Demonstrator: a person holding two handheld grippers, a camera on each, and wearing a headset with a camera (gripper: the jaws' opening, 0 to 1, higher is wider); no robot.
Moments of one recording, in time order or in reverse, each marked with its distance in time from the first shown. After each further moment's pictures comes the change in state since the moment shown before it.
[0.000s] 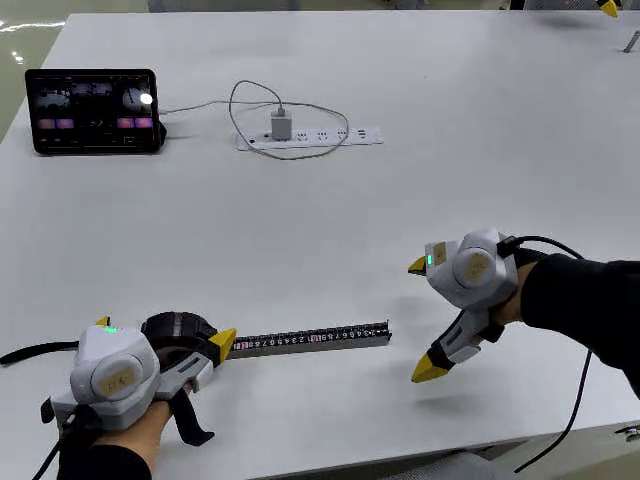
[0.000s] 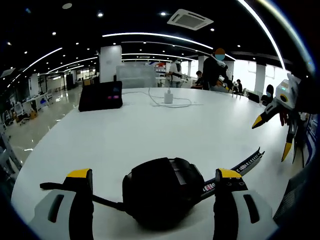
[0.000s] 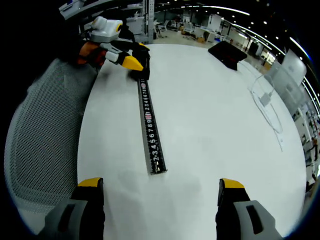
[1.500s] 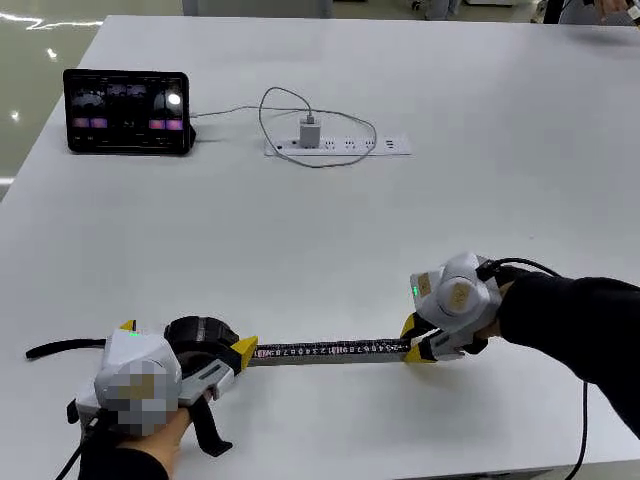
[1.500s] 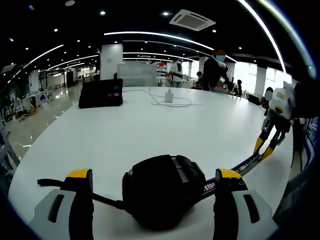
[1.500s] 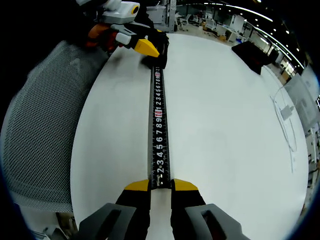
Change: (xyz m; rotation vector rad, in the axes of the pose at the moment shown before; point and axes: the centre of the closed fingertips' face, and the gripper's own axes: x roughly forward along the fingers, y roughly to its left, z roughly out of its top) left arm 0.001 0.001 -0.003 -0.037 0.009 -0.007; right arm 0.031 0.006 0.001 -0.116 0.090 0.089
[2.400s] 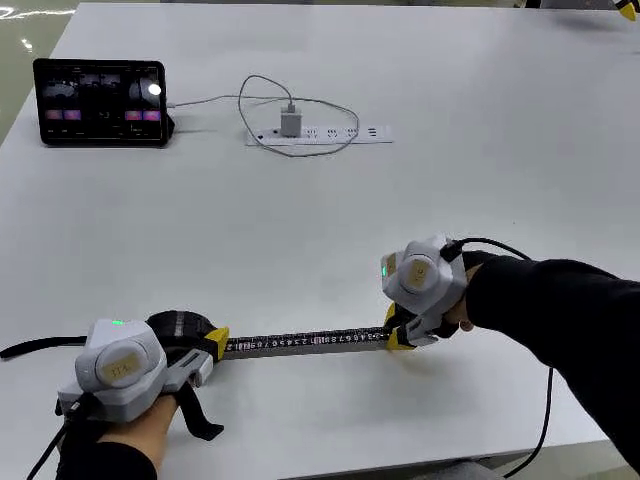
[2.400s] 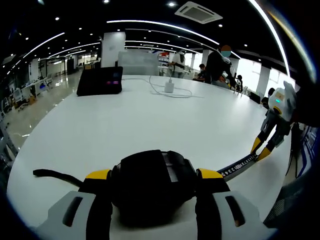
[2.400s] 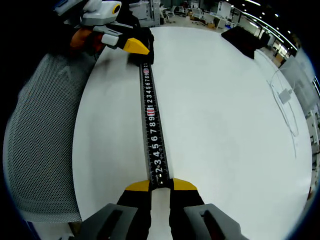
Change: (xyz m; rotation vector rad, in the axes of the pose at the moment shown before) left arm 0.002 -0.008 -0.009 -0.034 0.104 -0.006; right arm 0.002 -0.003 0.001 0.111 0.047 0.009
